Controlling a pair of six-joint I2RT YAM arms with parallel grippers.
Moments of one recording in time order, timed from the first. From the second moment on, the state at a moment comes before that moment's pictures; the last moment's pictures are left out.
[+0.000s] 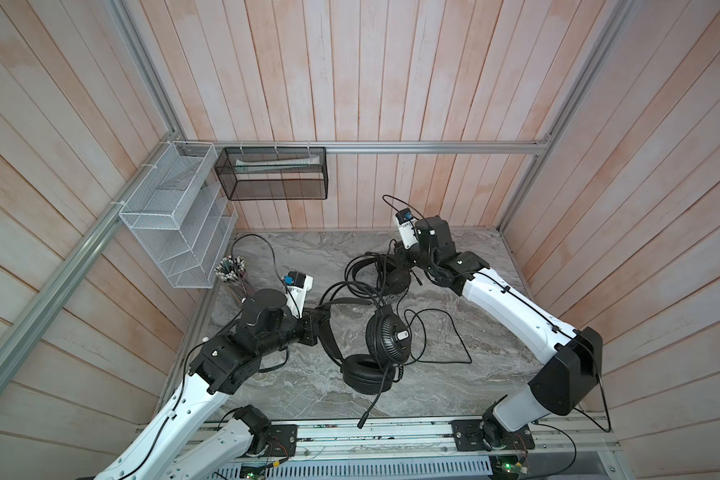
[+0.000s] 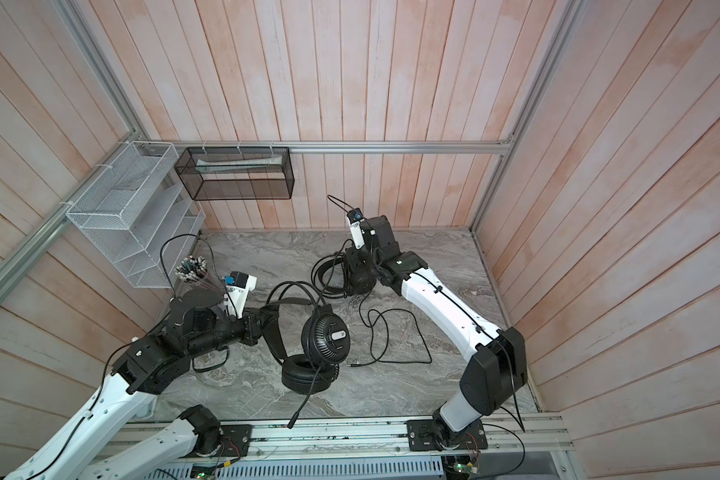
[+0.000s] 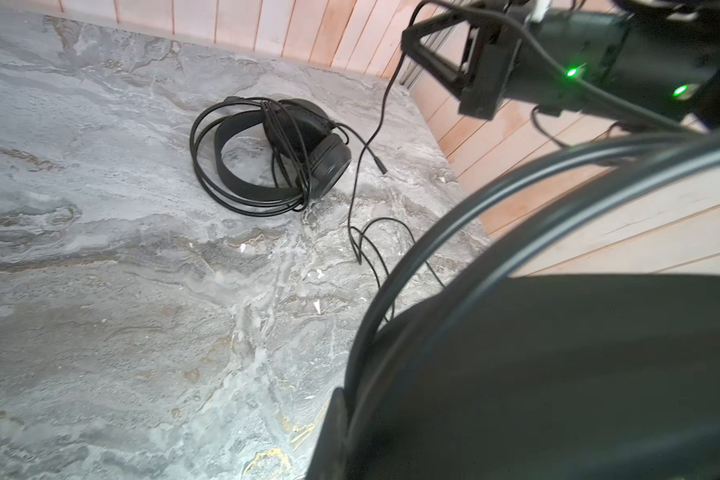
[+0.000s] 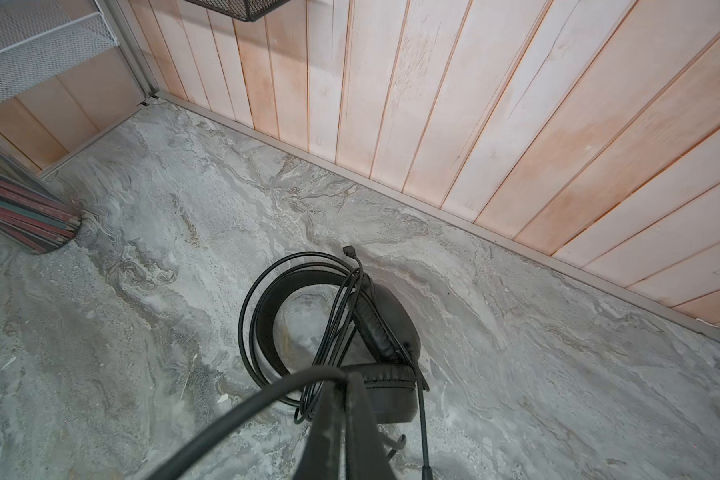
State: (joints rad) left arm -0.61 0.80 0.98 -0.67 0.22 -0.49; right arm 0.60 1.57 1.45 -0.42 0.09 0.01
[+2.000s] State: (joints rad) left arm -0.61 1.13 1.60 -0.73 -0.03 -0.76; right arm 0.67 1.49 0.41 0.89 -0.28 0.19
